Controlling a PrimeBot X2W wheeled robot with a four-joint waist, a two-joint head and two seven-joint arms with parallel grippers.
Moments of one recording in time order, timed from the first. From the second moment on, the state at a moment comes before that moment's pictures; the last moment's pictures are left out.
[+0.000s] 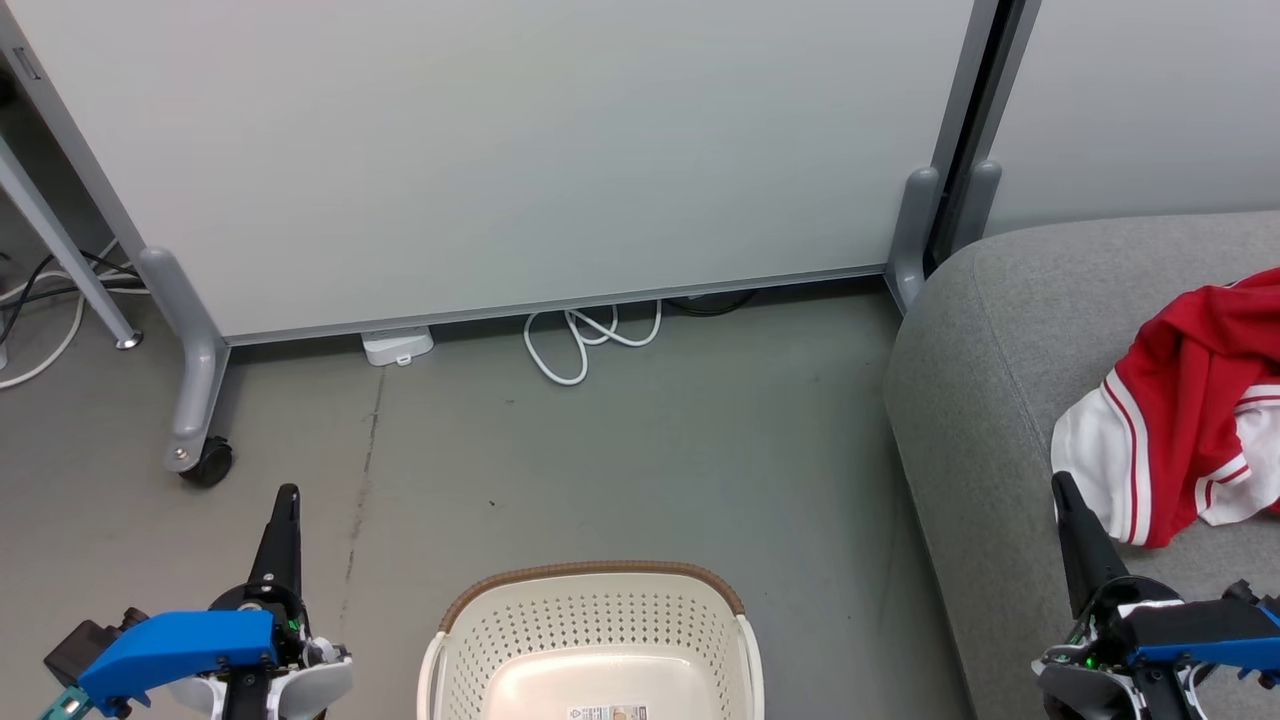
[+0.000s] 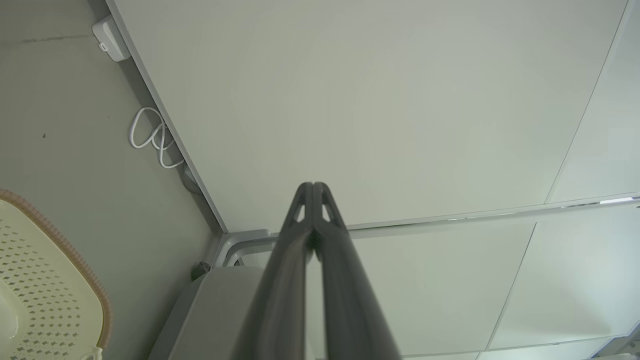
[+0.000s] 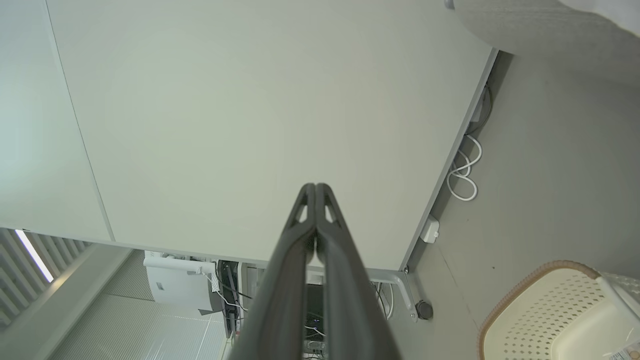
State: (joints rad) left arm -0.09 0.05 0.09 0.27 -1.48 -0.13 0.08; right arm -0.08 -0.05 -0.11 0.24 1.47 0.13 0.09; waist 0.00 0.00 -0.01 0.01
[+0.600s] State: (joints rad) left arm -0.10 0.05 0.11 0.25 -1.60 -0.13 0.11; right arm -0.10 -0.05 -0.11 0.24 1.60 0.13 0.11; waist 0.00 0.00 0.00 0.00
